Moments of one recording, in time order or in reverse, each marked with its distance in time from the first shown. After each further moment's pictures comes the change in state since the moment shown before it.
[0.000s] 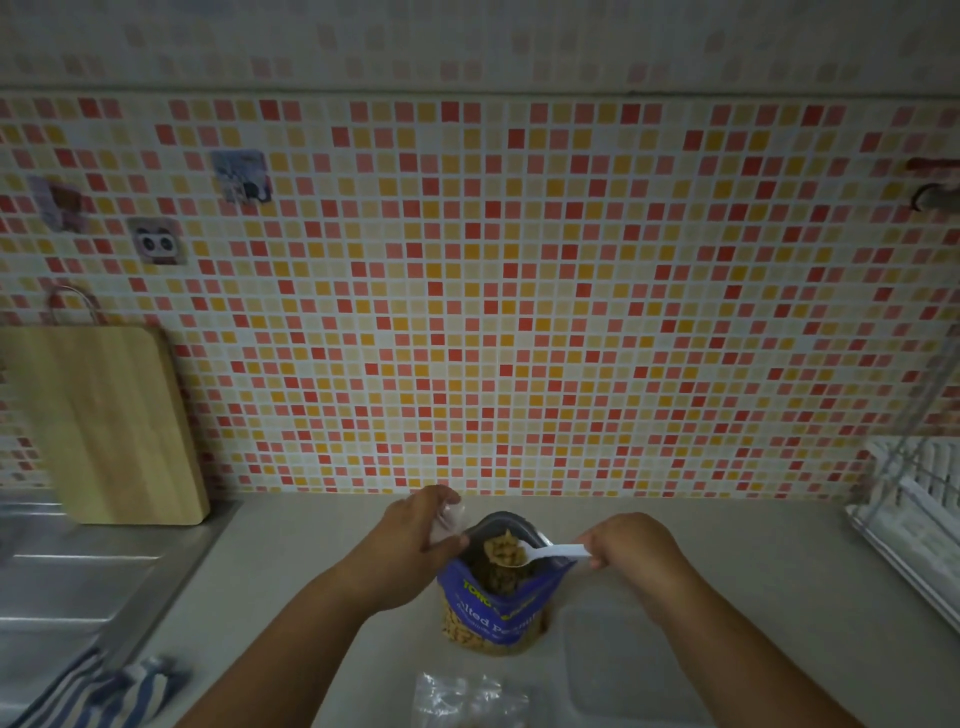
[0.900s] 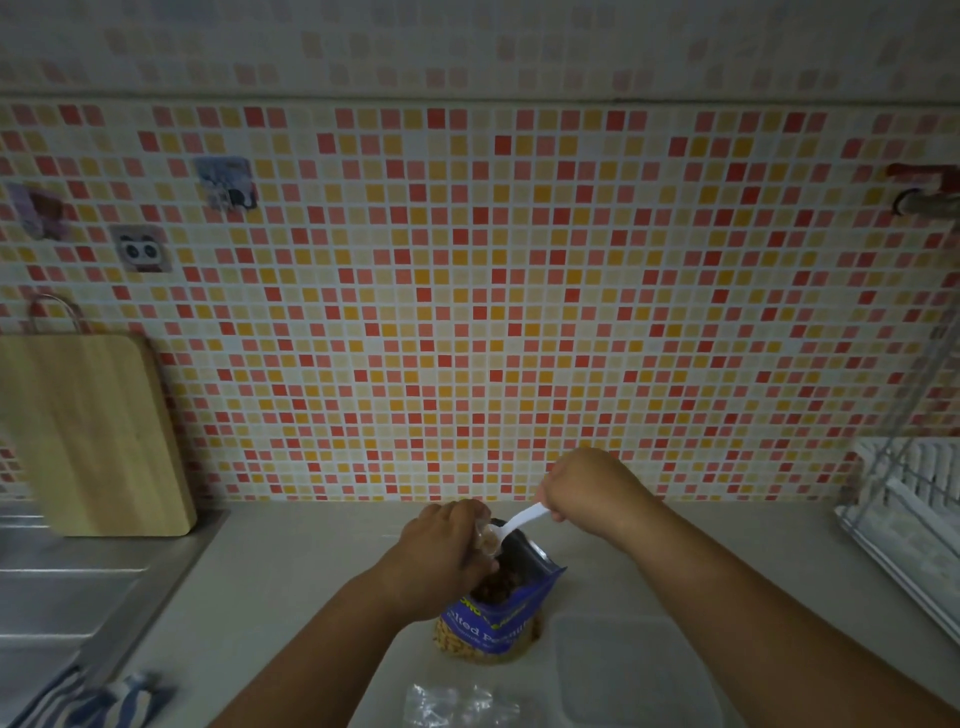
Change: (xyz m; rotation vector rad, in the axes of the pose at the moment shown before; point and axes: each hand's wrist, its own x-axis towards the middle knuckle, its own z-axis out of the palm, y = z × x) left_hand 0.014 0.026 0.022 0.253 -0.058 0.135; right_hand -0.028 -0.012 -0.040 0.293 0.395 -0.187
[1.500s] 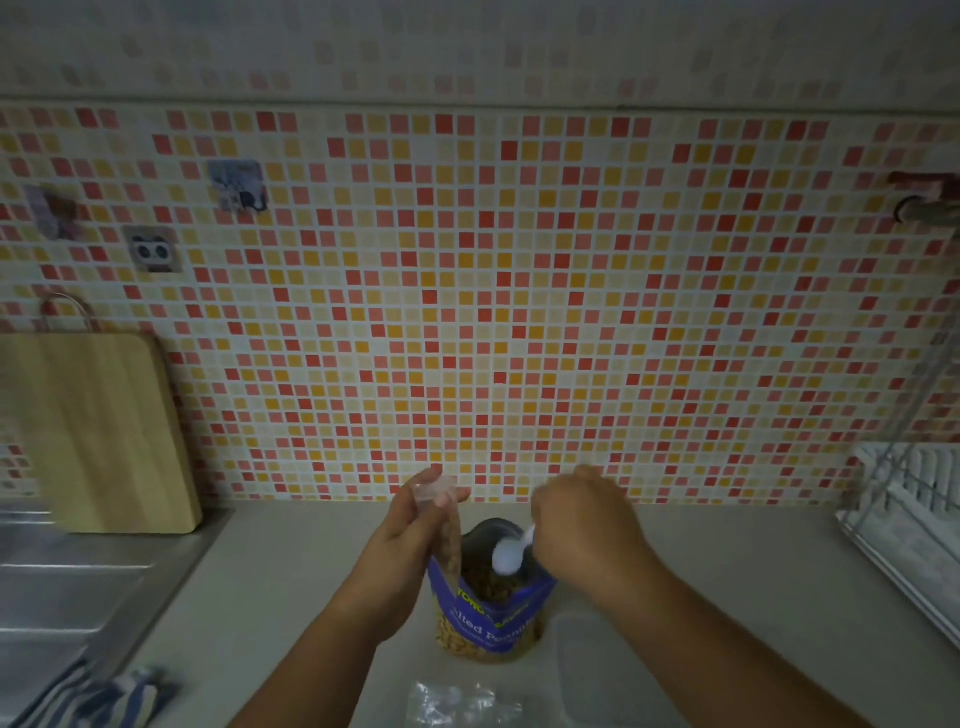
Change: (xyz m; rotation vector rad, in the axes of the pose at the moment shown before) left_hand -0.026 -0.003 -0.010 -1.251 0.224 -0.203; right_hand -0.057 -0.012 0.016 -0.237 0.335 -0.201
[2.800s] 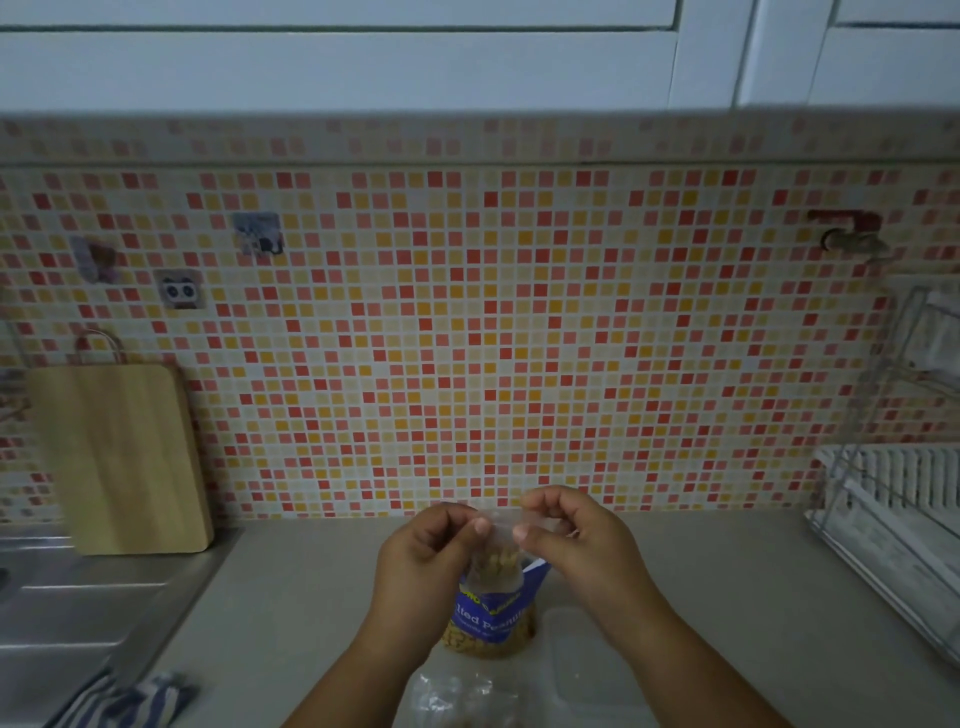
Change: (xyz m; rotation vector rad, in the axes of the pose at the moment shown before) left_hand -0.065 0.036 0.041 0.122 0.172 0.219; right_hand -0.070 -0.006 0.000 1.290 0.240 0.122
